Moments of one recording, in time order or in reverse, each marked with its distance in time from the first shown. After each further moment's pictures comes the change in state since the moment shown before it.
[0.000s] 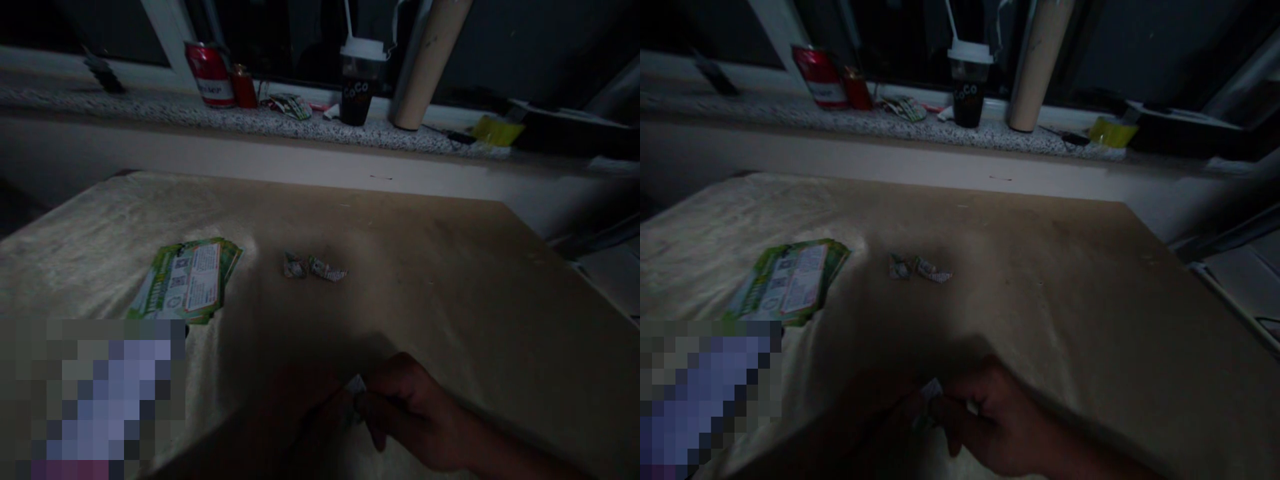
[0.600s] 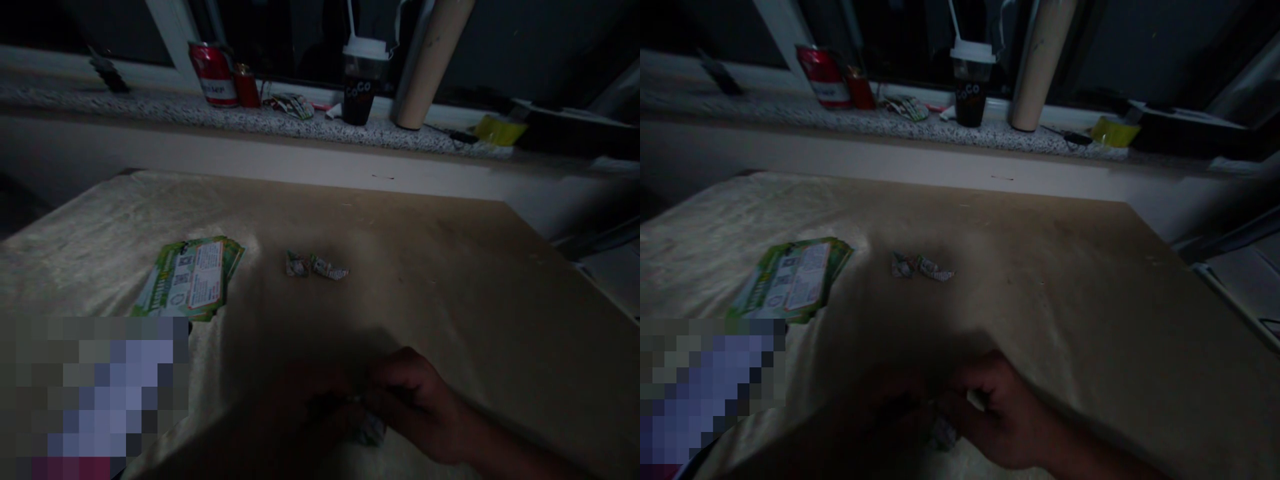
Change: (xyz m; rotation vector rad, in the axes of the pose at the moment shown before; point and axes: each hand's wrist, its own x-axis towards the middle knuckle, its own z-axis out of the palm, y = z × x) left_hand 0.013 0.015 -0.010 -0.227 -0.186 -0.420; right_hand 0.003 -0.004 -0.003 -0.016 0.097 -0.105
